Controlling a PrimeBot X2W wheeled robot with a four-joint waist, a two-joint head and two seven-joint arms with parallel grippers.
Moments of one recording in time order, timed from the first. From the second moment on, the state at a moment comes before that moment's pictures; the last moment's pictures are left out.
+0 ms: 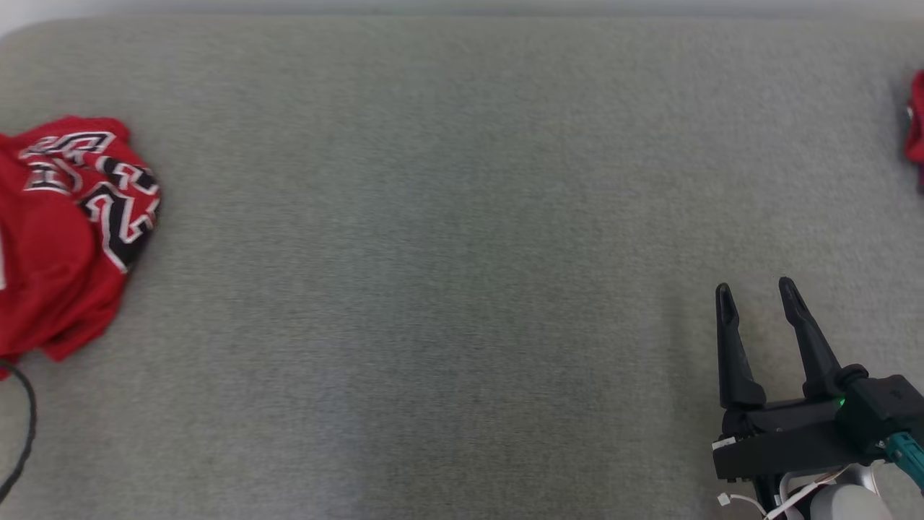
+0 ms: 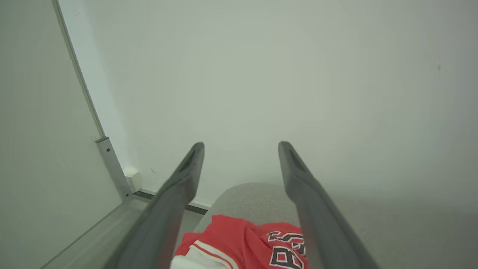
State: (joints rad) left arm -0.61 0.43 0.26 0.32 -0.34 -0.05 -0.09; right arm -0.10 -0.08 -0.01 -0.01 0.15 0.13 -0.16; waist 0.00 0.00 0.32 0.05
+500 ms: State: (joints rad) left arm -0.73 0.51 0.22 0.68 -0.36 -0.09 0.03; right arm -0.13 -0.09 -0.02 -0.04 0.13 0.13 -0.16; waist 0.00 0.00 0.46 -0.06
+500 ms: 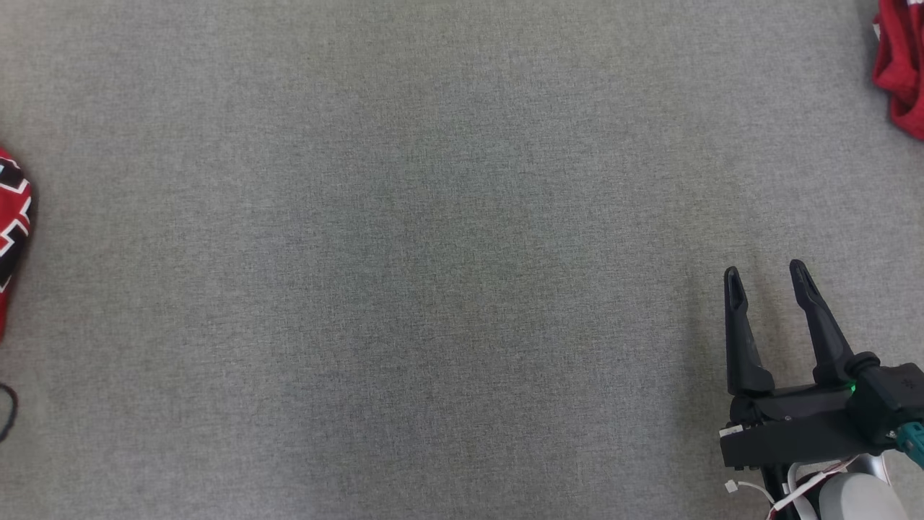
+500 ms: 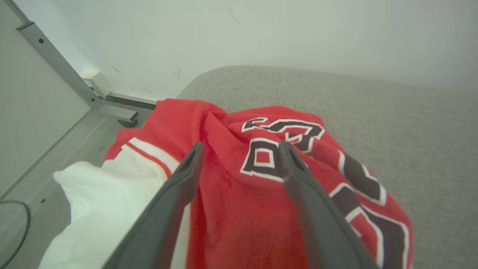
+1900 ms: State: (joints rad) left arm -0.94 0.36 -0.11 0.25 -0.28 -0.11 -0.01; right arm -0.12 -0.06 0.03 0.11 0.17 0.13 -0.21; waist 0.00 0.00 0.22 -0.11
